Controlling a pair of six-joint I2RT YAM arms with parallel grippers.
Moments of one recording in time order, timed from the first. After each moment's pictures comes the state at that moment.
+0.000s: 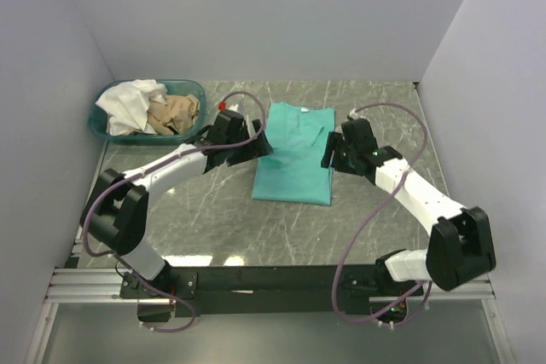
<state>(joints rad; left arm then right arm) -0.57 1.63 1.13 -0.22 0.05 -0.76 0.36 1.35 0.95 -0.46 0.09 0.51</state>
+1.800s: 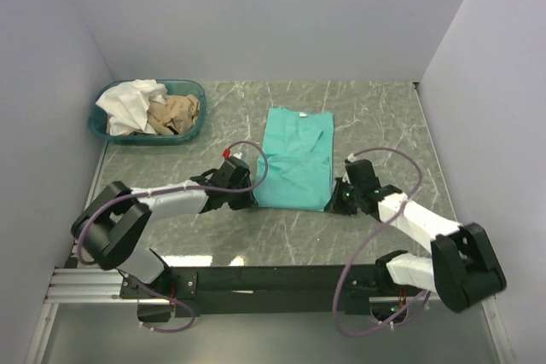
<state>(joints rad) -0.70 1.56 0.73 -0.07 0.03 -0.85 0.36 1.25 0.52 -0.27 -0.18 0.59</state>
